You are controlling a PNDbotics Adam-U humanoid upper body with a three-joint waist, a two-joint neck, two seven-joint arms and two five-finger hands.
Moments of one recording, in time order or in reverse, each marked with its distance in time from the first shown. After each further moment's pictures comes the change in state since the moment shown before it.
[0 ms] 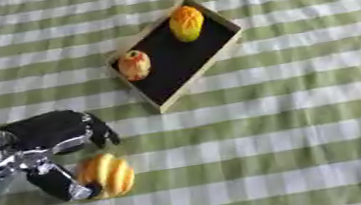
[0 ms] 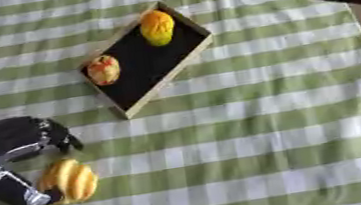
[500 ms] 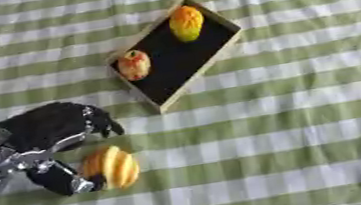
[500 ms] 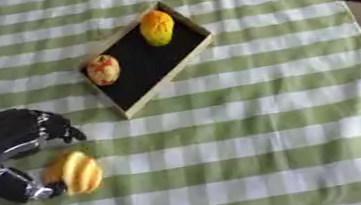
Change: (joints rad) left arm 0.000 0.015 0.002 -0.027 -0.070 -0.047 0.129; right arm 0.007 0.008 -0.007 0.000 -0.020 0.005 -0.033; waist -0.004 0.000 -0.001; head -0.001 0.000
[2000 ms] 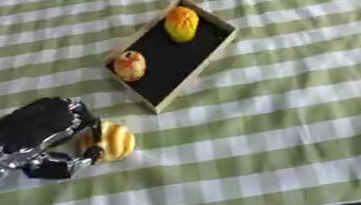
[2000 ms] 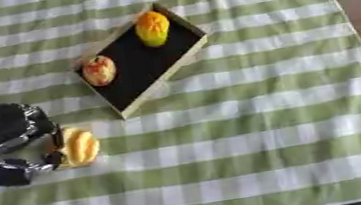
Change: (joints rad) left arm -0.012 0.022 0.041 0.042 0.060 -0.099 0.132; right arm 0.013 0.008 -0.018 0.000 -0.057 -0.028 -0.080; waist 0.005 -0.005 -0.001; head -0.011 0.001
